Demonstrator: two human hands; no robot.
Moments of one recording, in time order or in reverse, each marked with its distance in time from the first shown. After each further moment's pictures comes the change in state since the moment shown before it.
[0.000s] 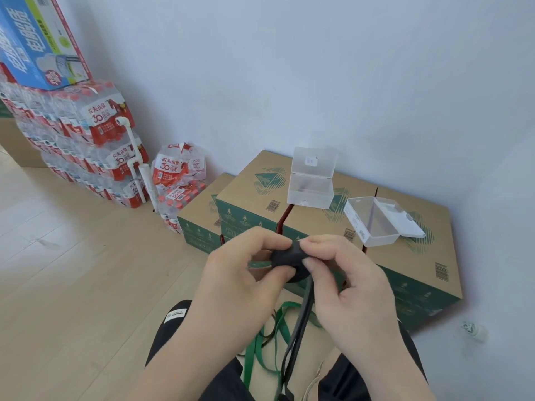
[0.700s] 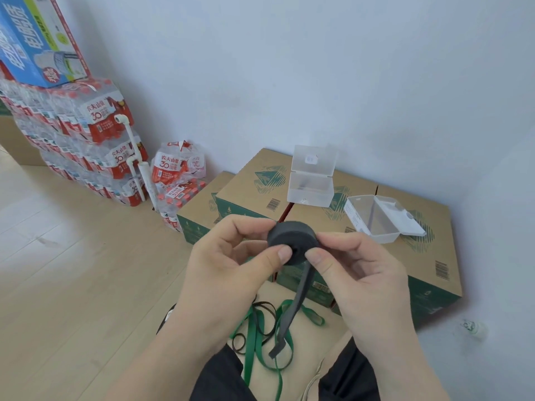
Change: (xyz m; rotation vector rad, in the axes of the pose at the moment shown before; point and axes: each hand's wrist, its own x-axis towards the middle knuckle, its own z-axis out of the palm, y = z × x) left_hand 0.007 0.006 -0.009 -0.494 0.028 -0.214; right_hand 0.006 -0.007 -0.006 0.377 0.067 0.333
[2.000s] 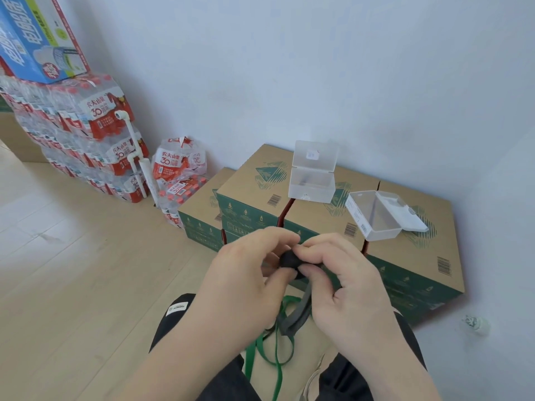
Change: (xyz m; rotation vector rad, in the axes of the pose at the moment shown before) left_hand -0.003 -0.012 0.006 0.676 -0.138 0.235; right_hand -0.005 0.014 0.002 -0.501 -0.173 -0.391
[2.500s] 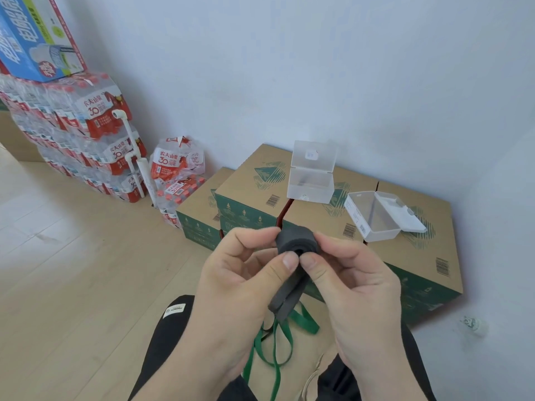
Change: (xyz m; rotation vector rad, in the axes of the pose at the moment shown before) left_hand -0.010 0.017 0.008 -1.086 0.166 -0.340; right_hand 0.001 -0.019 0.005 0.723 0.249 0.438
